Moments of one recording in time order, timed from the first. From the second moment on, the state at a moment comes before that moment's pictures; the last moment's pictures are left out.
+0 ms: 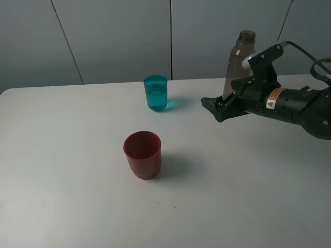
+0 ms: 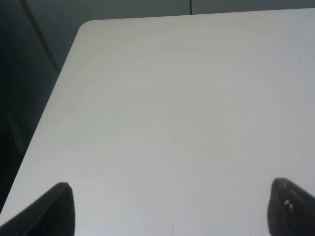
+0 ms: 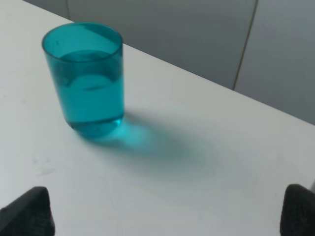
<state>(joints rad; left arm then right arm) 0.07 0.00 -0.51 0.10 1.08 0.00 0.24 1.80 -0.56 -0.48 -0.76 0.15</state>
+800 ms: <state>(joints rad) 0.07 0.00 -0.51 0.10 1.08 0.00 0.43 2.05 -0.88 -0.48 -0.75 0.15</state>
